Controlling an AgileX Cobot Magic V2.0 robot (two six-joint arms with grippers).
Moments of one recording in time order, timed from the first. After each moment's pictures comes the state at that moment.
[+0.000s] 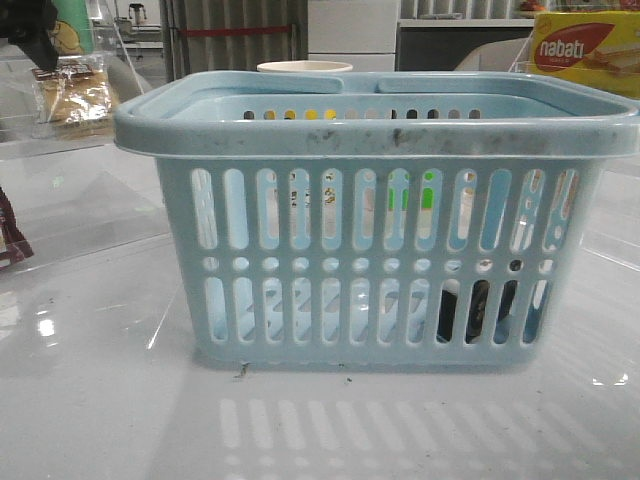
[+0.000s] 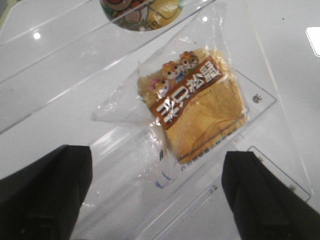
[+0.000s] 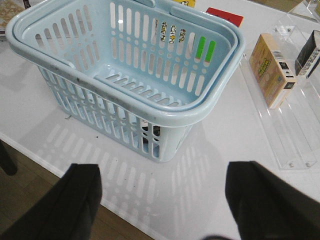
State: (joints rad) left arm -0.03 1.79 -1.44 0.03 0.33 0.03; right arm 0.47 0.41 -0.78 -0.03 0.91 0.00
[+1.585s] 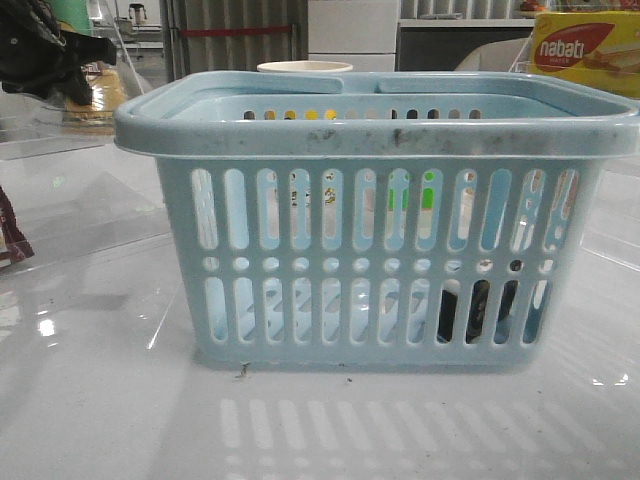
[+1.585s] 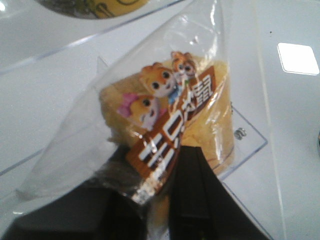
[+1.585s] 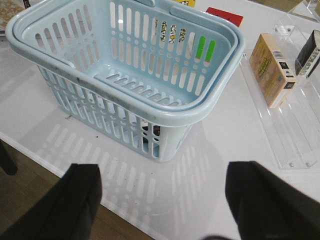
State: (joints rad) left arm -0.06 2.01 -1.63 -0.15 0.33 0.03; right arm 0.47 0.41 -0.78 -0.03 0.91 0.00
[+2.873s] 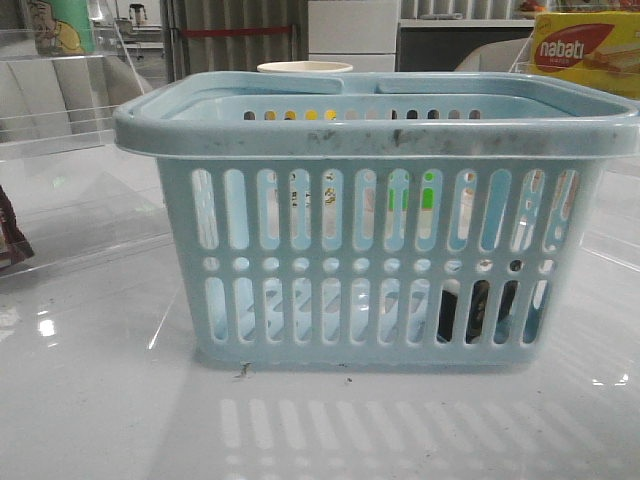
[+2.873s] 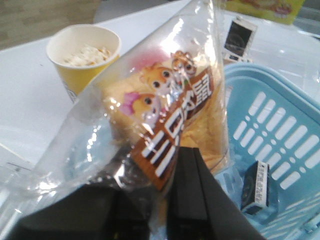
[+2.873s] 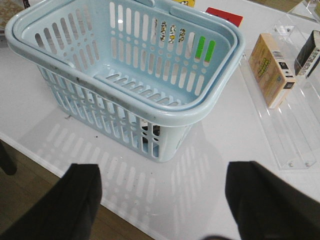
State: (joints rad) left arm -0.57 1.35 -1.31 -0.14 0.55 0.13; right arm 0.47 0.41 -0.78 -0.03 0.91 0.00
